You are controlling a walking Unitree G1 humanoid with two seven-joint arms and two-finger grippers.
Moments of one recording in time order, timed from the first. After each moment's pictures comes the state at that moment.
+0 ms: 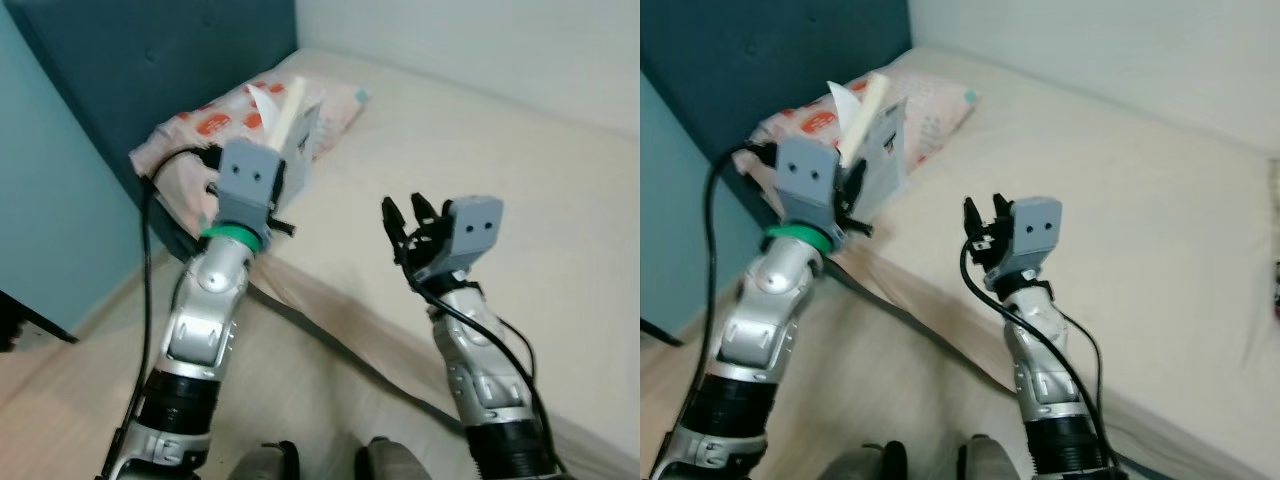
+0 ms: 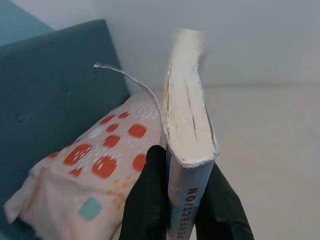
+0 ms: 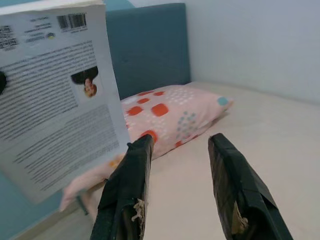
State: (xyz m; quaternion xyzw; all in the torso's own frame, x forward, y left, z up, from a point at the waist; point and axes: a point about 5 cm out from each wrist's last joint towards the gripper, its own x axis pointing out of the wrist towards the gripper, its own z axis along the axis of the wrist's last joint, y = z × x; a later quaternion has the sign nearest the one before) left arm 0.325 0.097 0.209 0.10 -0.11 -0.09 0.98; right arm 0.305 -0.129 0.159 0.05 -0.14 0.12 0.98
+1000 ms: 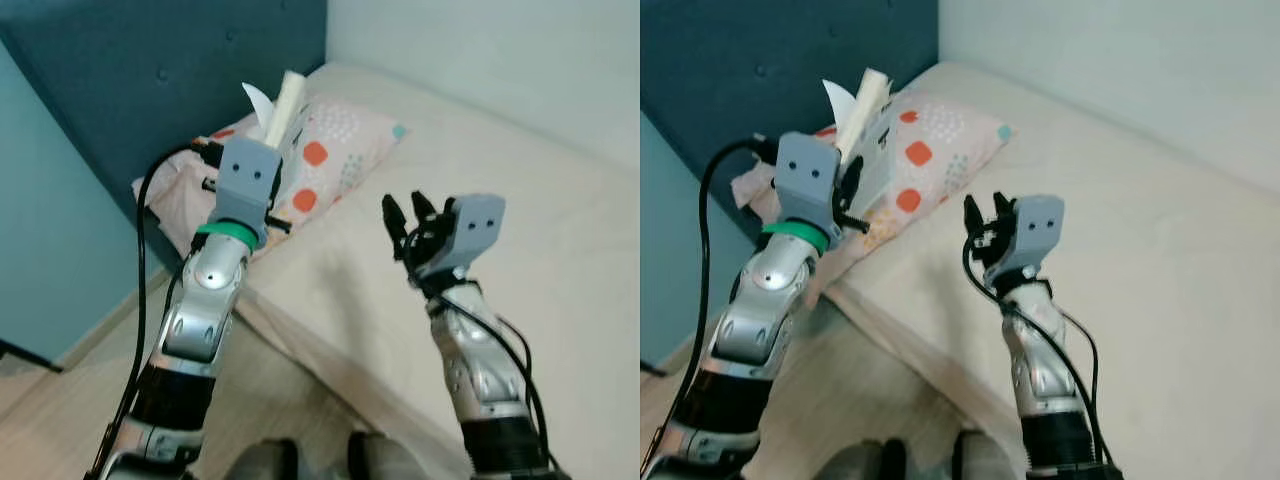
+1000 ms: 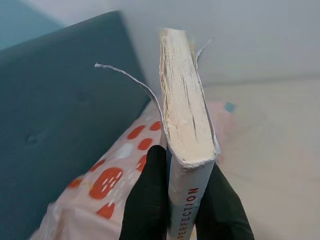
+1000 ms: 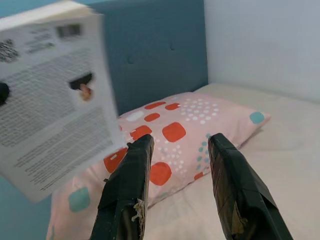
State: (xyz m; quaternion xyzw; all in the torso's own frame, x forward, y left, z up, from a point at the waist) left arm 0.325 0.099 0.203 0.15 -0.12 -0.10 0.98; right arm 0.307 -0.128 0.157 0.07 -0.13 0.12 0.98
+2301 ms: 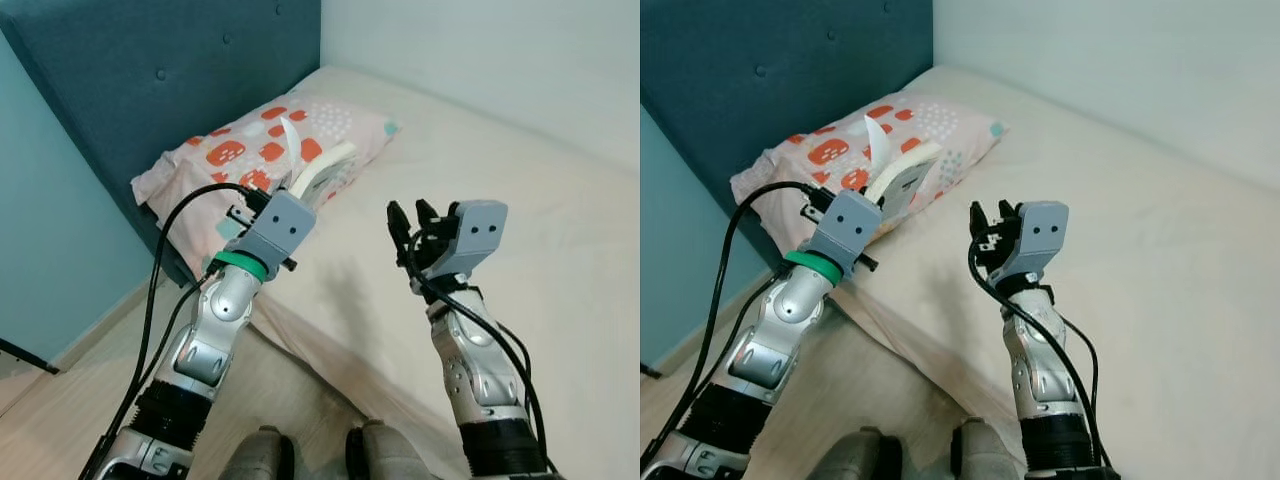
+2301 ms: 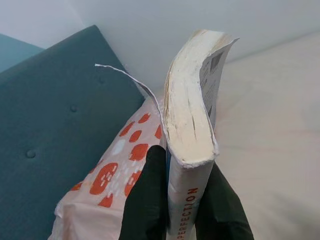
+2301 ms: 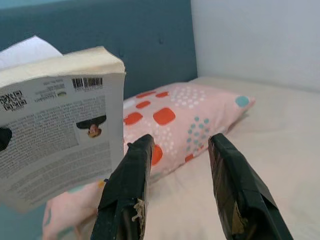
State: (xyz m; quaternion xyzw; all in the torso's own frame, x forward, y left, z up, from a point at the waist) left arm 0.319 0.095 0.168 0.24 -0.13 -0.12 0.95; right arm 0.306 -0.130 0.148 0.08 -0.11 0.10 0.99
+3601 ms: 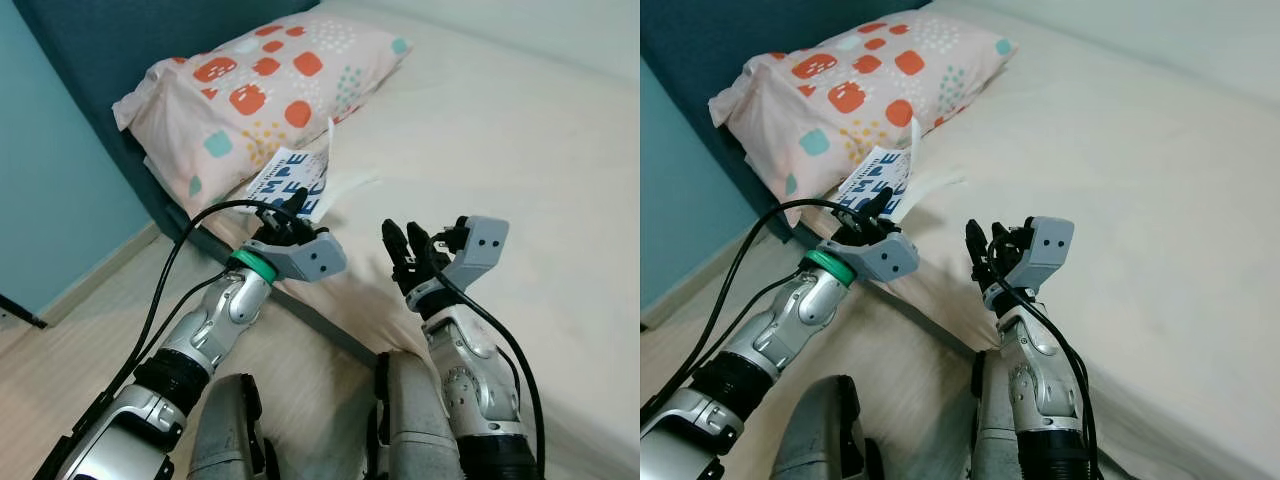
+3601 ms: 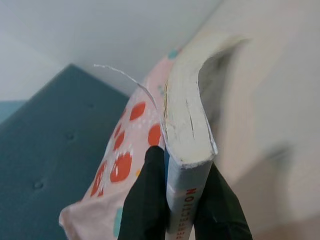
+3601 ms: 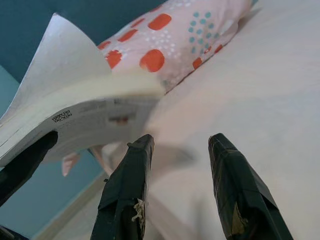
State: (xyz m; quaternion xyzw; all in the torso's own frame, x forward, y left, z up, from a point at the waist) left arm 0.338 0.085 0.144 0.44 -0.23 -0.12 0.86; right arm 0.298 -0.132 0.134 0.18 -0.06 0.11 0.98
